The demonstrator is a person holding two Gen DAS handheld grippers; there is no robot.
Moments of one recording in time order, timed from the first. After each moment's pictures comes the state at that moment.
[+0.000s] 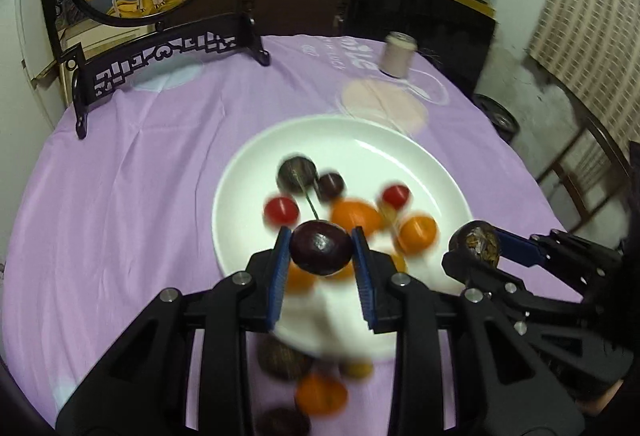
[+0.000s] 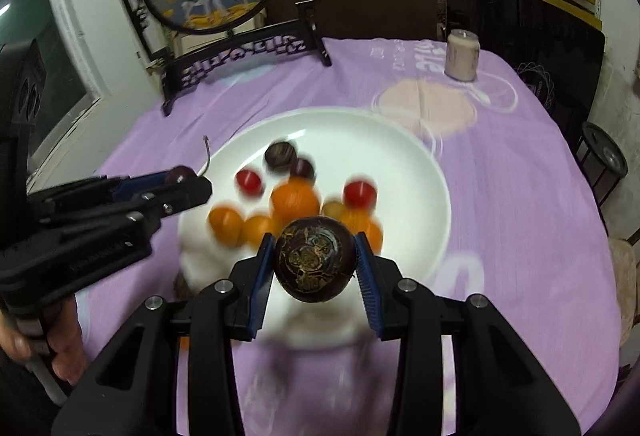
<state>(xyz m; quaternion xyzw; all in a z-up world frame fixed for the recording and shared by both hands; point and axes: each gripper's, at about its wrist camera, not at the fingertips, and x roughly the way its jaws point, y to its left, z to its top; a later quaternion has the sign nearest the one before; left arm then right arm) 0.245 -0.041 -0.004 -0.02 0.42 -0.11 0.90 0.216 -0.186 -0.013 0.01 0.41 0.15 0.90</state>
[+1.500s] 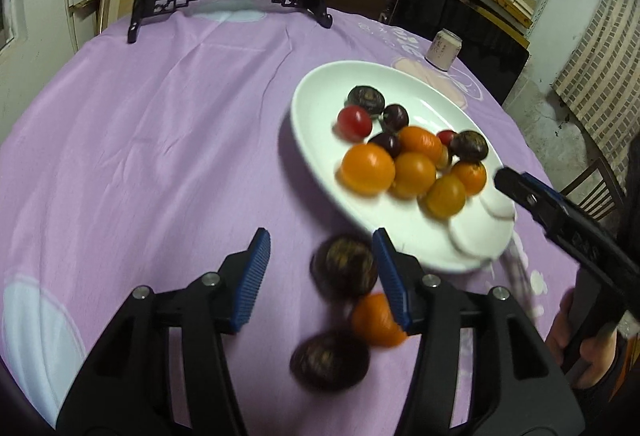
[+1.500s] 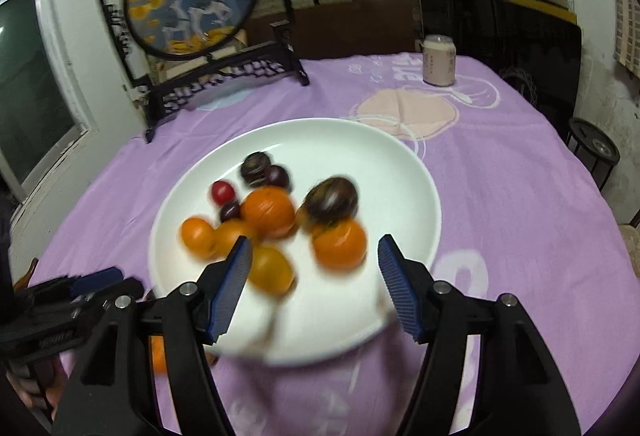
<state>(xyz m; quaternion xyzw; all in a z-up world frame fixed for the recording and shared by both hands) 0.163 0.021 -0.063 -0.11 0.42 -0.07 0.90 0.180 -0.197 -0.044 0.04 0.34 0.13 0.93</state>
